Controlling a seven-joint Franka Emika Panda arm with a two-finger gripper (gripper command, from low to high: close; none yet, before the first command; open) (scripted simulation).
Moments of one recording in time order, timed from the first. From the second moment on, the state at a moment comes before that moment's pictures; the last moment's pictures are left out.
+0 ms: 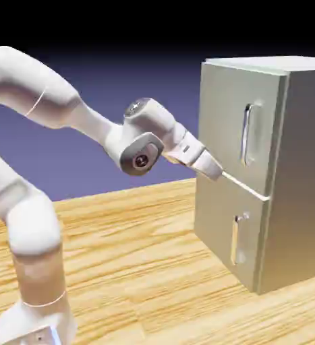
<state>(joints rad) -0.08 -0.48 0.09 -2.80 -0.12 3.01 0.66</state>
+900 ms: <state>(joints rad) -0.96 0.46 0.99 -2.70 -1.29 2.76 -0.13</state>
